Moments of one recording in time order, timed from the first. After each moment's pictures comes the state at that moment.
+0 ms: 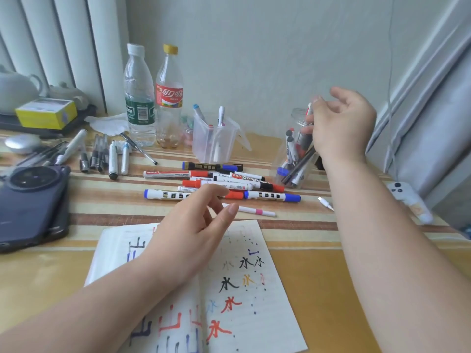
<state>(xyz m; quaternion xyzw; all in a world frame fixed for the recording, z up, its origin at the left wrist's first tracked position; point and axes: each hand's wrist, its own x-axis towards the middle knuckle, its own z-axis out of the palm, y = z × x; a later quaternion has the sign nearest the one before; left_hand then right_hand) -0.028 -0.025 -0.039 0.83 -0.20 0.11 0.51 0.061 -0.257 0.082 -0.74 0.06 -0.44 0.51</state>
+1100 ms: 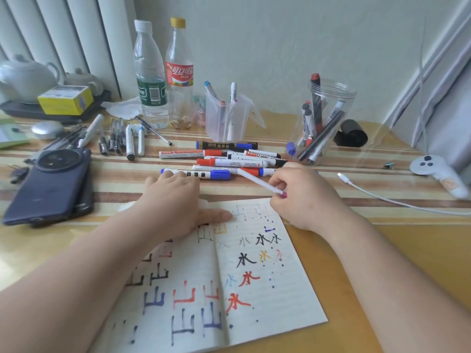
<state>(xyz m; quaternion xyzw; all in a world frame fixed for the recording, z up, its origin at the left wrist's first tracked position) 0.000 0.007 -0.024 0.99 -0.12 -0.07 0.00 -0.014 -0.224 -0.019 -0.99 -0.04 -0.08 0.15</state>
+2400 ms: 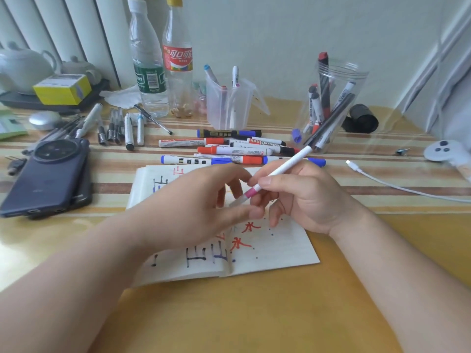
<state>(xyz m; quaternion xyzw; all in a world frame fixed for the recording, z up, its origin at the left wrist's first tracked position) -0.033 -0.001 -0.014 0.89 -0.31 -0.01 0.32 -0.028 -0.215 -0.024 -0.67 -0.12 0.14 0.72</state>
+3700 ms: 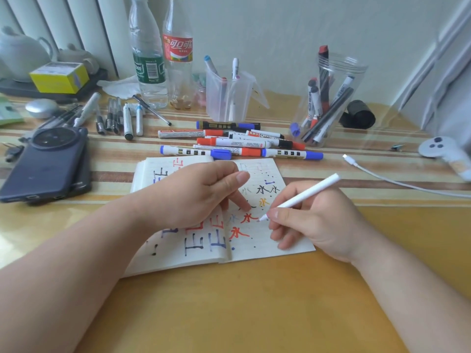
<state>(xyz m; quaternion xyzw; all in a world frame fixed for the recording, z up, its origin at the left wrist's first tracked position) -0.029 -0.003 -0.021 0.87 -0.27 -0.12 0.40 -0.084 -0.221 -0.023 -0.79 -0.02 0.08 0.60</state>
